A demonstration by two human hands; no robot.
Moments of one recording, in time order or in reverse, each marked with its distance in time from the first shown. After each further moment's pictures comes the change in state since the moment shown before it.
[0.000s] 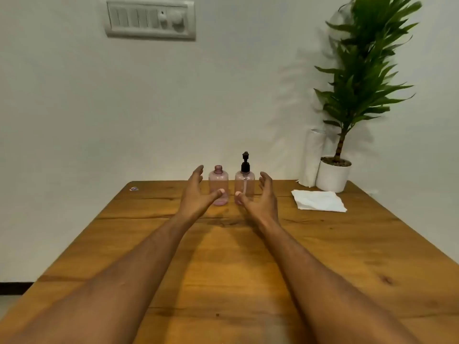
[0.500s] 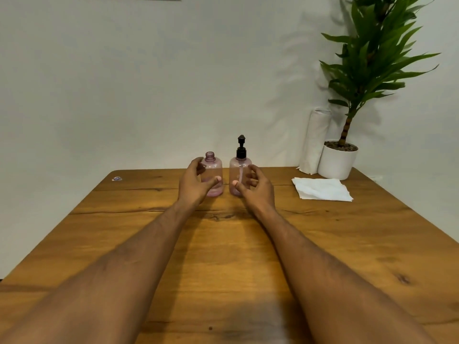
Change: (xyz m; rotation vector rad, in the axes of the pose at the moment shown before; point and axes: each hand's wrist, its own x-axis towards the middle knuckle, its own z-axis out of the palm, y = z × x) left_hand 0.038 -0.035 0.035 0.030 0.063 -0.021; right_hand 0.034 0.039 0.018 0.040 -0.052 0.042
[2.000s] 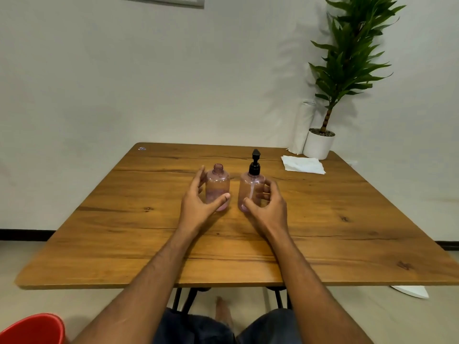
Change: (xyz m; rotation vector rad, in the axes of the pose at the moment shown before) left_hand -0.220 0.044 -0.065 -0.154 -0.019 -0.015; right_hand -0.207 -0.055 -0.085 -0.062 -0.010 -0.012
